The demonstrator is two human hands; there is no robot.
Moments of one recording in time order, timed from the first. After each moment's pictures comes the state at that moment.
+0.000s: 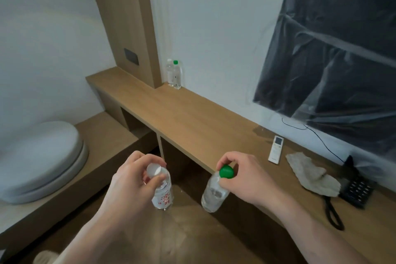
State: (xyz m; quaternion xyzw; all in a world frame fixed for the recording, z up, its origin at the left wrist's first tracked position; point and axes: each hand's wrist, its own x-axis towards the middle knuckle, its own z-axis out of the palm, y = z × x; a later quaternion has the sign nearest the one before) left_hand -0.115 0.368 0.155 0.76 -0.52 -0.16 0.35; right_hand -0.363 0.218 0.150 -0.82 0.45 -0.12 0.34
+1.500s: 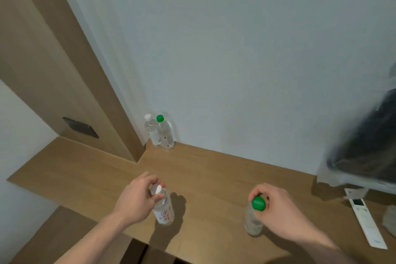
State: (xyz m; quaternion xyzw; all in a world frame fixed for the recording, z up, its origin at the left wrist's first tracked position) left_hand 0.282 -0.176 0.060 0.69 -0.68 -0.21 0.11; right_hand -0.094 -0.160 0.063 -0.66 0.65 -0.16 0.34
